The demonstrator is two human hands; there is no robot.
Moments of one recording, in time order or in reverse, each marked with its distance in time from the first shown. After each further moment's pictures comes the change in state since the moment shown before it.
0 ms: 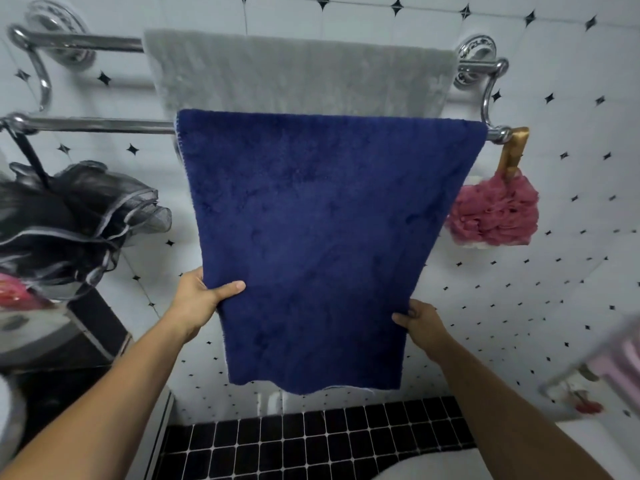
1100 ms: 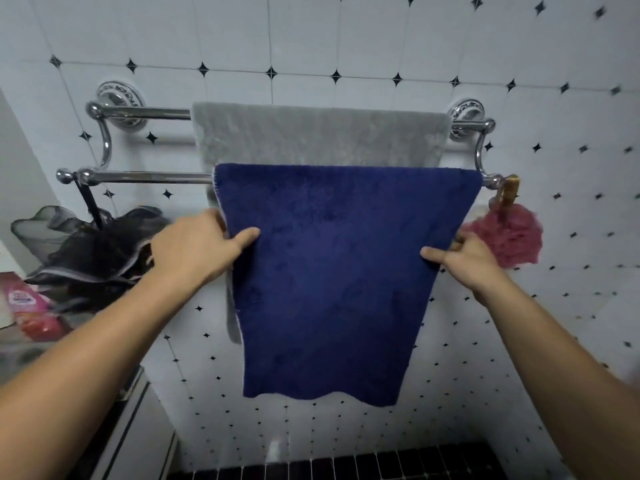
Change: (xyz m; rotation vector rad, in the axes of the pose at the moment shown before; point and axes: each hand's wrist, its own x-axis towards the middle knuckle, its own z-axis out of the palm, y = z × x) left_hand -0.011 0.175 0.001 1.218 0.393 0.338; right_hand -0.026 -0.190 -0.065 -0.149 0.273 -0.252
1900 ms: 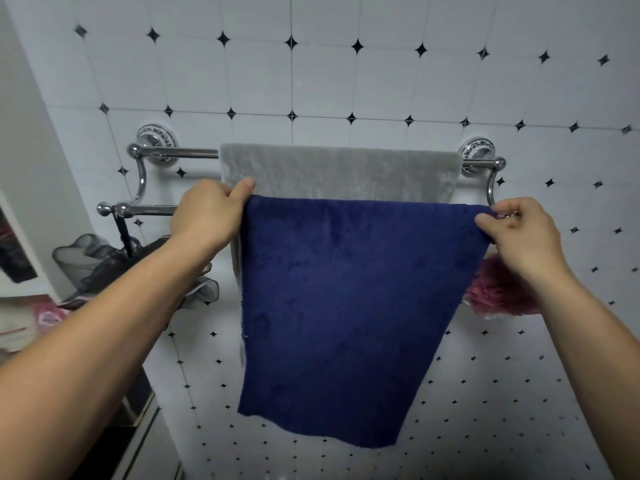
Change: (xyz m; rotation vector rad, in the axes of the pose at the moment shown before) left_hand 0.034 0.031 -0.069 -0.497 0.034 -0.120; right_hand 0.016 -0.059 -0.051 0.012 0.373 -0.282
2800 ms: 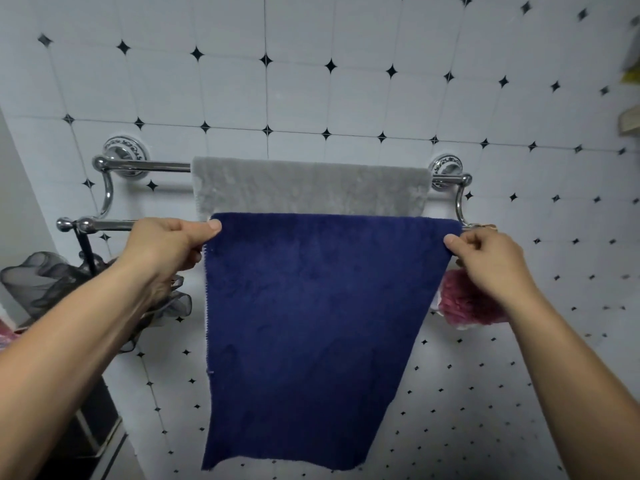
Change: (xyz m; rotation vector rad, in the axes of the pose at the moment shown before) left_hand -0.005 -0.030 0.003 -0.605 -0.101 -0.245; right_hand -0.012 -0.005 -0.012 -0.176 -0.102 -0.068
